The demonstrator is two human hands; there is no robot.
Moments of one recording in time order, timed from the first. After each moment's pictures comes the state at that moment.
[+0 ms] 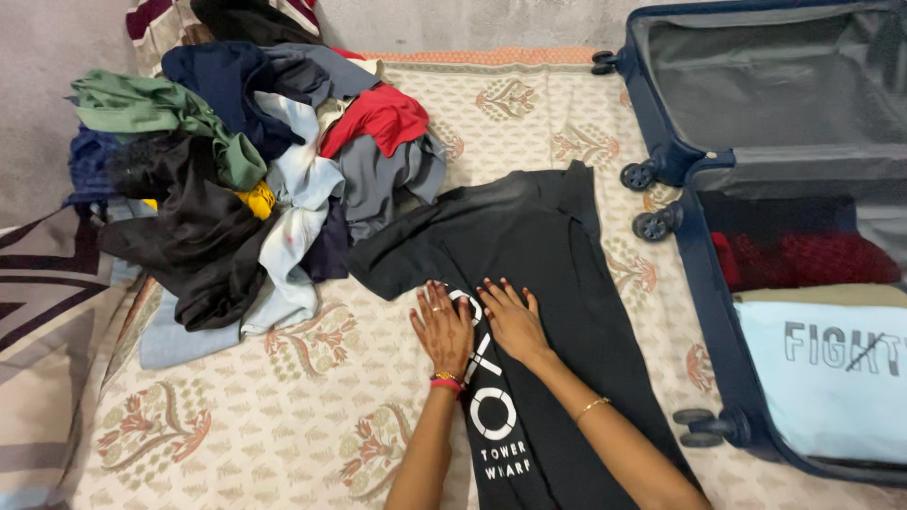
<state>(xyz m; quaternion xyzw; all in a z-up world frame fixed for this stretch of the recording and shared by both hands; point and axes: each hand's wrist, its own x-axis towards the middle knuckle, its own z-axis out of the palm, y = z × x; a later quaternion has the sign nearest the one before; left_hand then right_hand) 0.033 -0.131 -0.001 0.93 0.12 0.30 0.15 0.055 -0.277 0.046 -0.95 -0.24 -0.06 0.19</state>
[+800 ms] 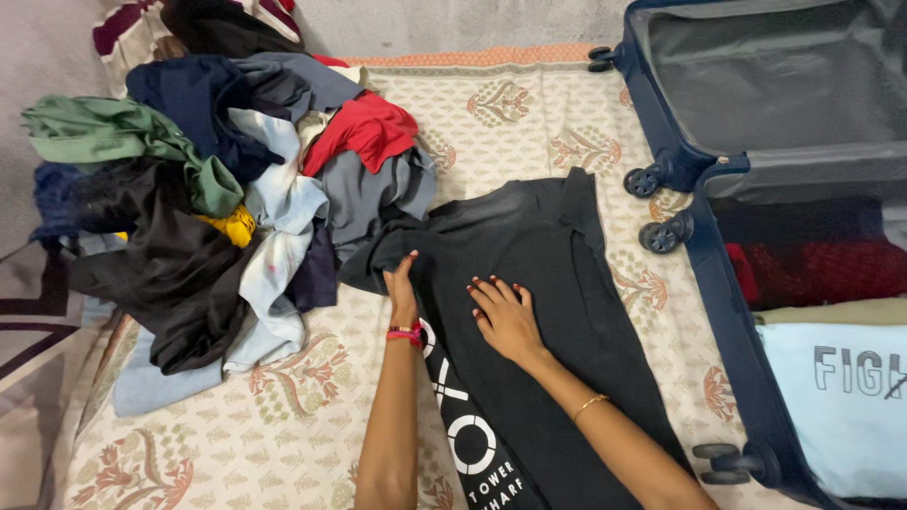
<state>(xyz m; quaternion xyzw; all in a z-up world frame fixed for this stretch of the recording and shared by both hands) 0.207 -0.026 -0.044 0.53 0.09 0.25 0.81 0.100 -0.261 0.066 -0.94 -0.26 -0.13 0.20</state>
